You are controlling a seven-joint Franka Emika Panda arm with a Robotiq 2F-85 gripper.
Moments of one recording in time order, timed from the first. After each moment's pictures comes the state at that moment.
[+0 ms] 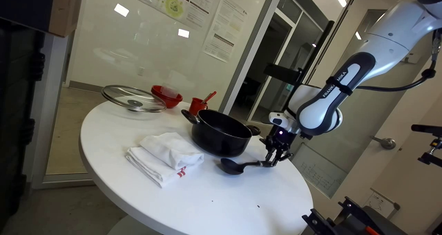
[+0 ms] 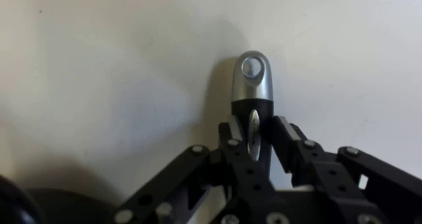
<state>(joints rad) -0.43 0.72 -0.01 -2.19 -0.60 3.01 -1.46</state>
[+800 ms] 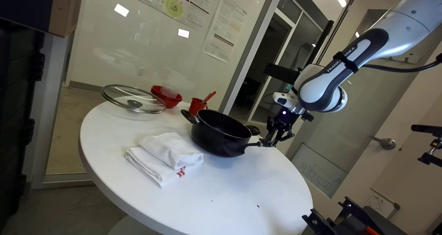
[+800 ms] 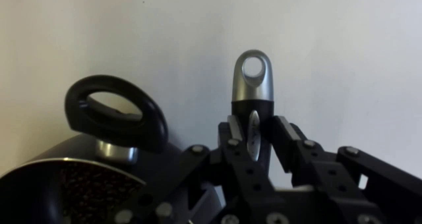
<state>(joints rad) -0.51 0.56 0.11 -2.22 -0.47 2.95 -1.65</state>
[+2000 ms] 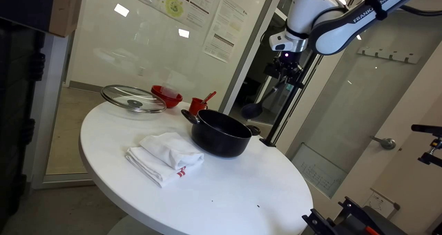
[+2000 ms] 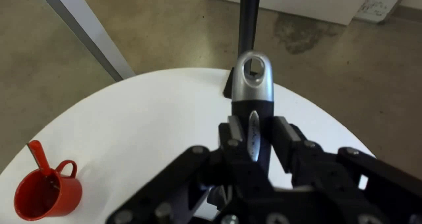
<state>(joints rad) -0.05 0.23 -0.16 -2.05 -1.16 2.51 -1.21</state>
